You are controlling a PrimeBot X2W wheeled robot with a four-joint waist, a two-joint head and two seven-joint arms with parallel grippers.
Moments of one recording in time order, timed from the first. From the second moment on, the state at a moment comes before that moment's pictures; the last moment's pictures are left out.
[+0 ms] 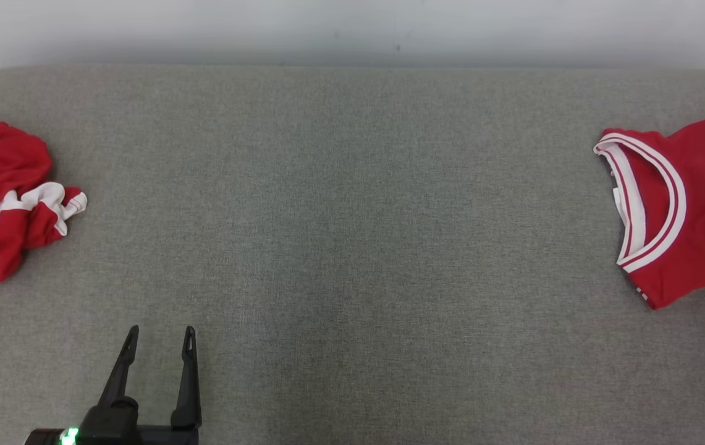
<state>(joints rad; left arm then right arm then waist) -0.03 0.06 0.00 0.12 -0.03 -0.08 -0.26 -1.00 -0.69 0.47 1.26 0.37 0.13 -0.16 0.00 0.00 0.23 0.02</state>
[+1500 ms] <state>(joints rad) -0.13 0.07 0.02 0.06 -0.01 -0.08 -0.26 -1.06 -0.76 0.31 1.29 0.28 0.13 -0.13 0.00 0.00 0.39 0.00</state>
